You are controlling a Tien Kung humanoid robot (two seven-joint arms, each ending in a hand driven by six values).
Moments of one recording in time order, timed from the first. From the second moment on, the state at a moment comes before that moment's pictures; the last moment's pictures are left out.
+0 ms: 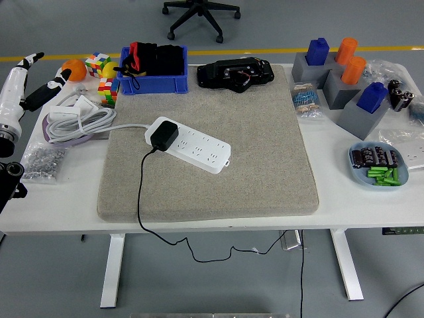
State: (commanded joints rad) left arm -0.43 0.34 -1.33 -1.10 1.64 0.26 0.07; right arm 0.03 -0.46 0.77 0.43 -0.84 -0.06 -0.18
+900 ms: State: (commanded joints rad) left arm -0.51 0.36 -1.31 -1.08 1.70 0.26 0.06; right arm 0.01 -0.47 0.78 0.45 -0.84 -0.05 -0.17
